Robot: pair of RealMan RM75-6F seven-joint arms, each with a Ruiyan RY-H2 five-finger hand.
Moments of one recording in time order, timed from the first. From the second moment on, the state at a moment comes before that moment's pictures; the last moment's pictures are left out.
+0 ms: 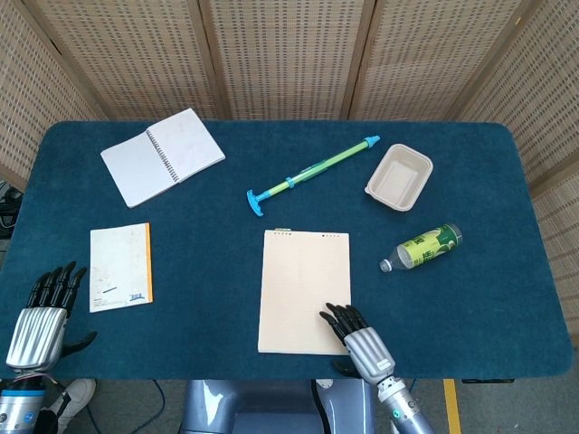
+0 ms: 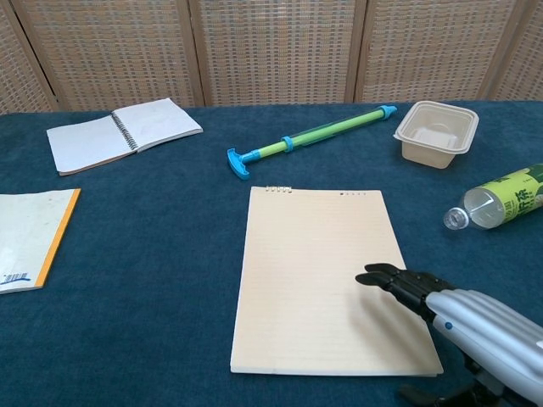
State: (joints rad) left arm -0.04 -1.26 0.00 -1.69 1.56 1.53 0.31; right arm 0.23 -1.78 -0.09 -1.36 -1.65 1.25 -0.06
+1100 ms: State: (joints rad) left arm -0.04 -1.27 0.00 -1.69 1.55 1.53 0.32; right arm 0.25 -1.83 -0.08 -1.29 -1.64 1.27 0.00
